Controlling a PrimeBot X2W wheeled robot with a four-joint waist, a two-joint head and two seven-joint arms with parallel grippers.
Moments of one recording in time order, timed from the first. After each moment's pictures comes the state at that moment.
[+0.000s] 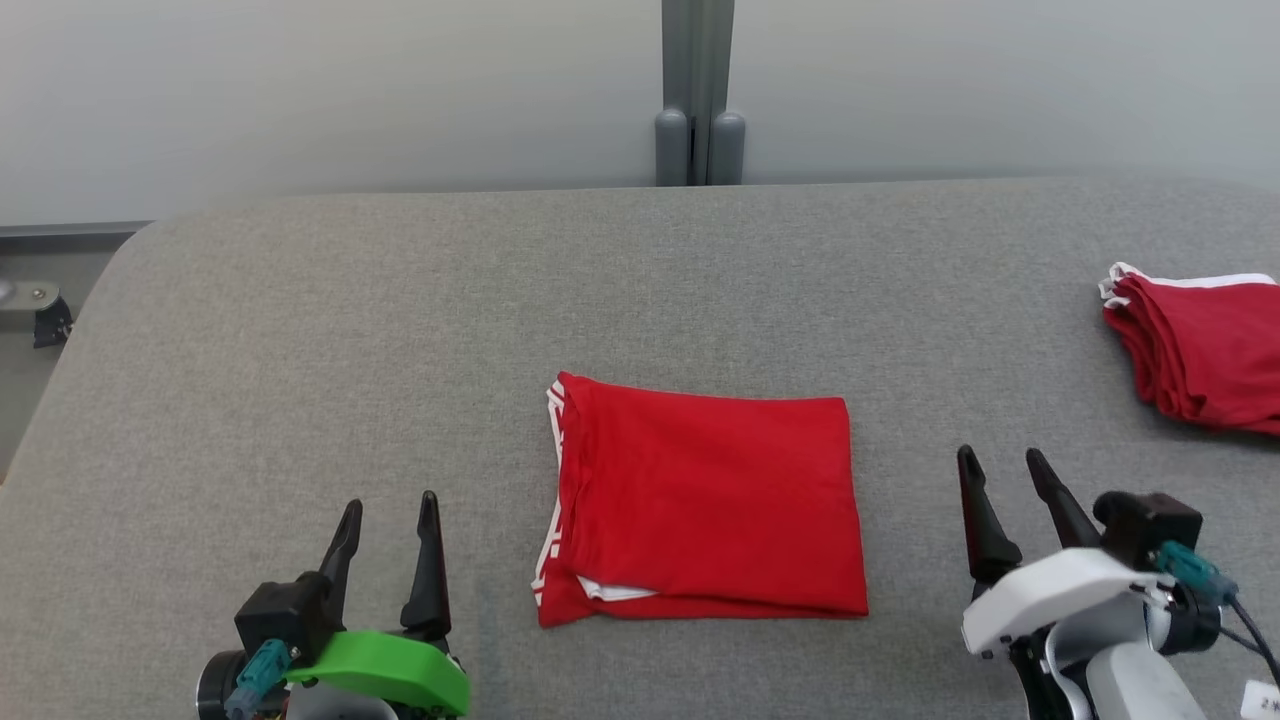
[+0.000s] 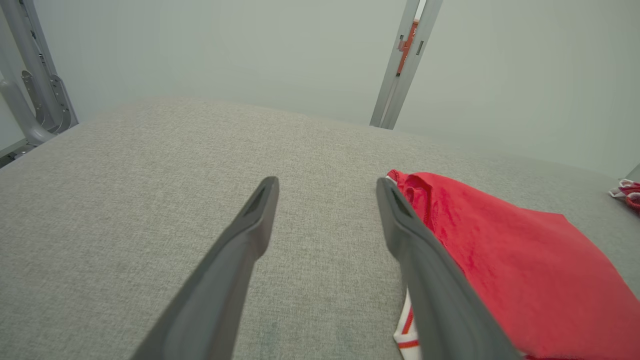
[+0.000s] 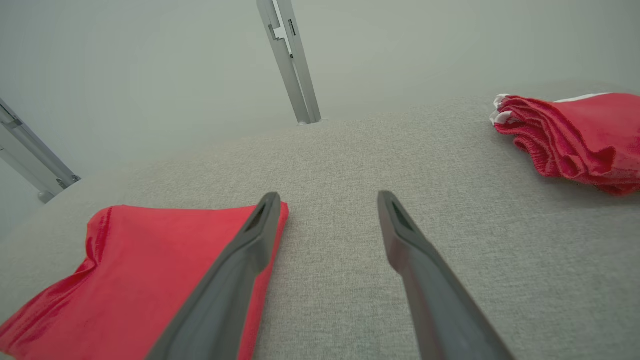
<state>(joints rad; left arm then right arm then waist) -0.05 0.06 -0.16 0.32 -0.34 -0.02 -0.26 -0.07 -0.05 -0.02 0.30 0.28 0.13 -0.17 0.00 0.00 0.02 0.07</state>
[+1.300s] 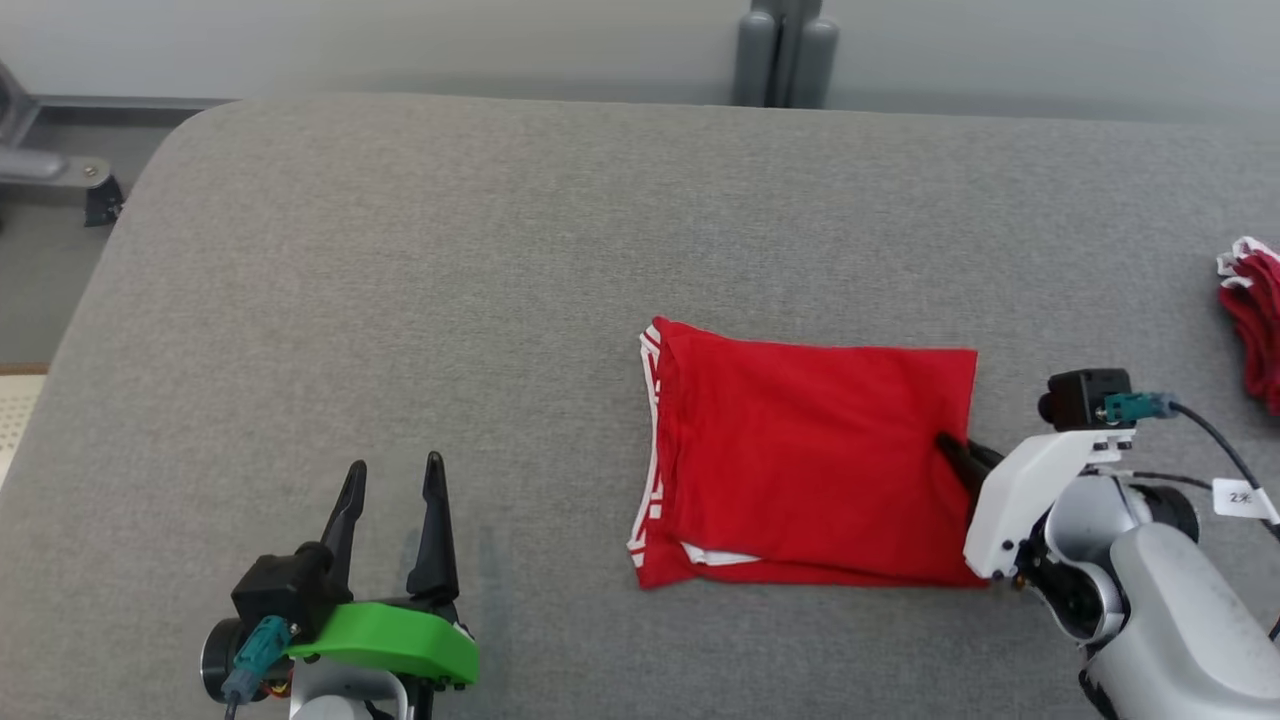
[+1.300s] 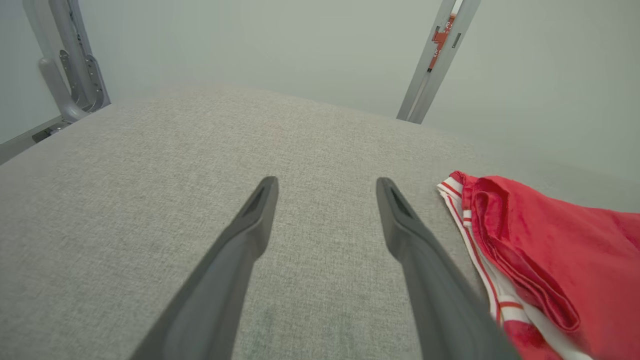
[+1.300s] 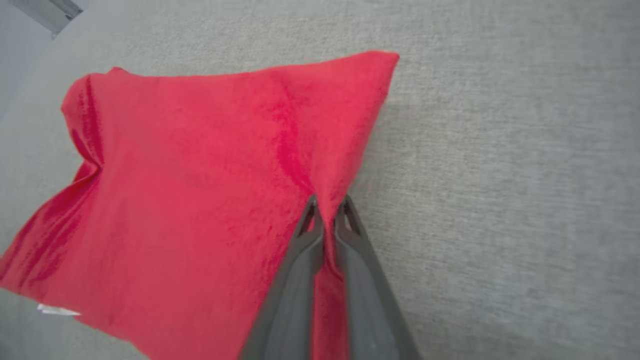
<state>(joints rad) -0.08 0.05 -0.19 0.26 -0.36 0.00 -0.26 -0.30 -0.20 0.14 0.42 0.49 0.13 0.35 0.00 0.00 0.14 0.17</state>
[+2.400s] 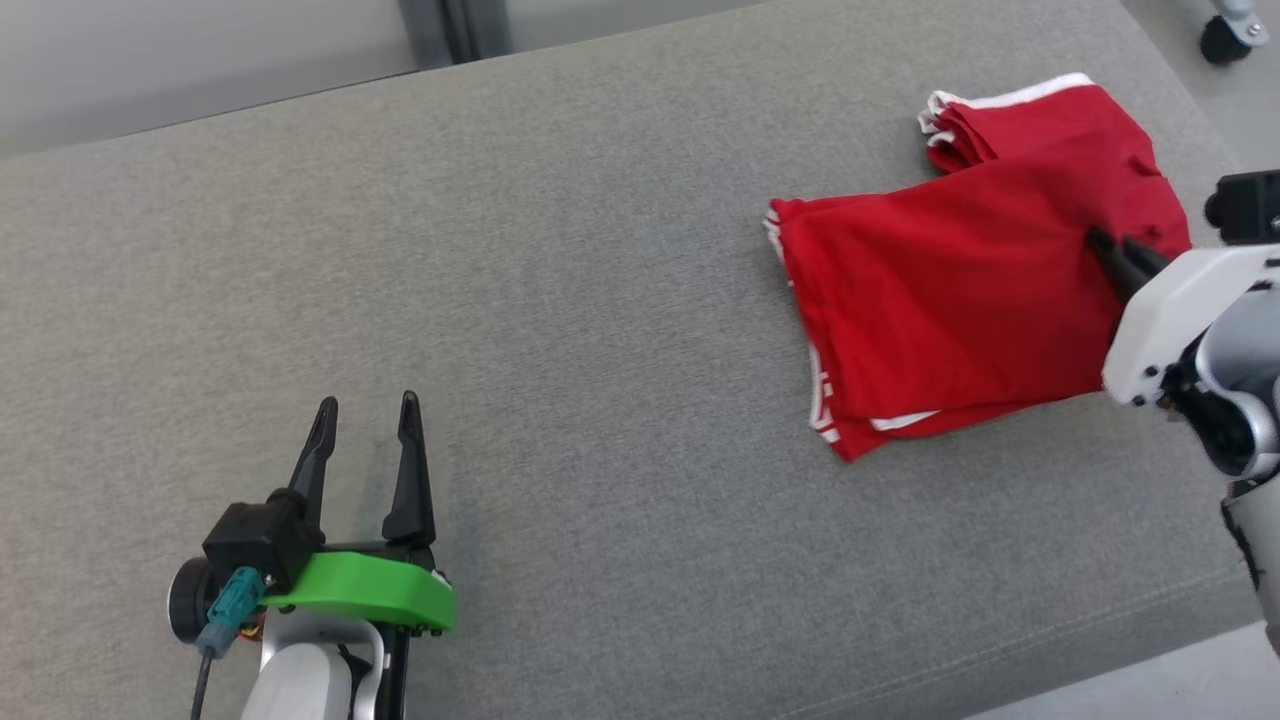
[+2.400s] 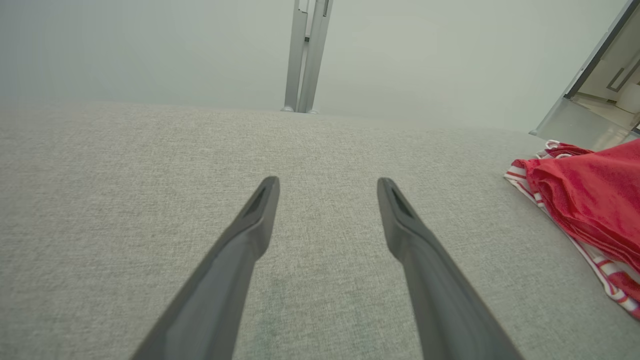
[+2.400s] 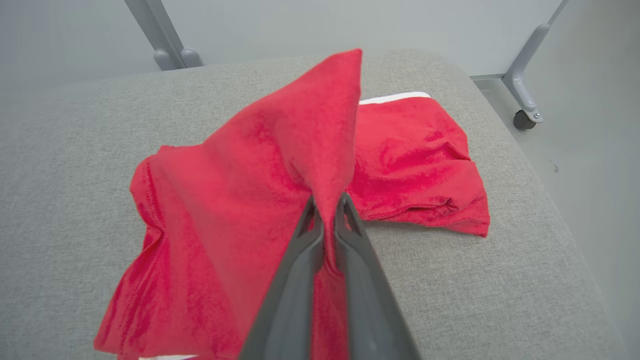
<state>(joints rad) -0.16 0.05 -0.13 0.26 -0.29 -0.03 -0.26 -0.50 -0.38 0.07 0.31 0.43 0.13 0.39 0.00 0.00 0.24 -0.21</state>
